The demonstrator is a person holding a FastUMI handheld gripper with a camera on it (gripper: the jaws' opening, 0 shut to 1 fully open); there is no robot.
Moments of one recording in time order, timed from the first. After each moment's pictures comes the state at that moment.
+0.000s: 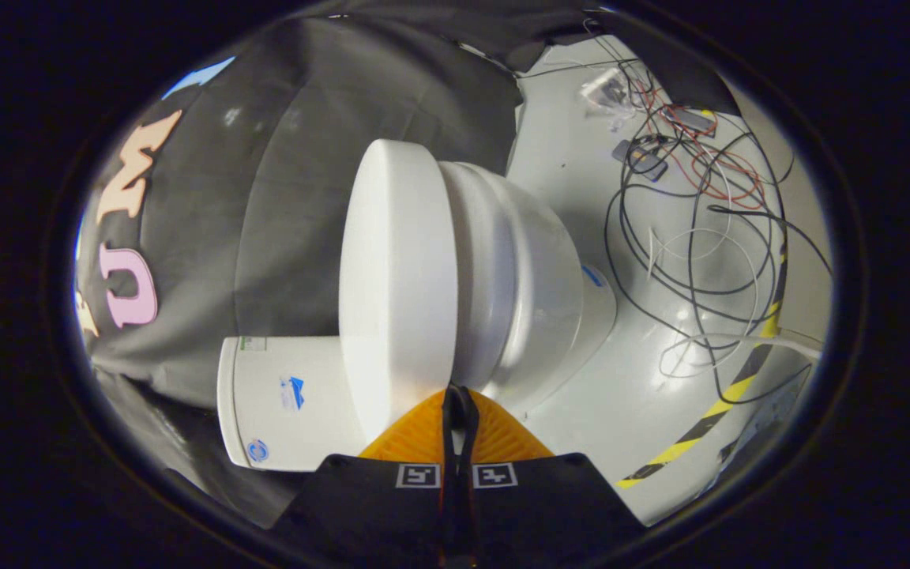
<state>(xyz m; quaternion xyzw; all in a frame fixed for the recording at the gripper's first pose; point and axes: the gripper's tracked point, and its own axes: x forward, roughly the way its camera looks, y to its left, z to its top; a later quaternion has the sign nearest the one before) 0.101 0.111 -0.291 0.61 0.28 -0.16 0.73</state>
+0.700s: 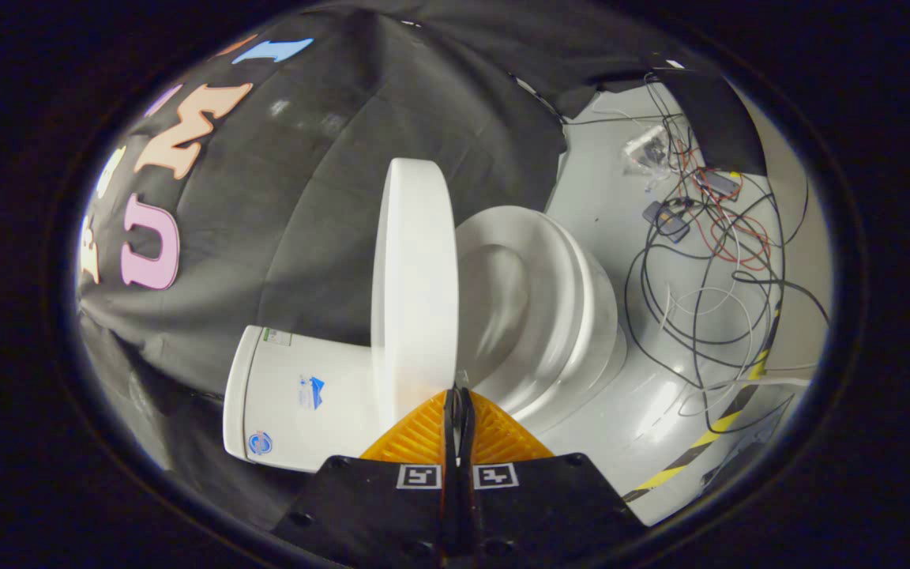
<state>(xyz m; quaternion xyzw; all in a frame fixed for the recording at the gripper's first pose) 0.112 0.117 -0.225 0.50 0.24 -0.17 0.81</state>
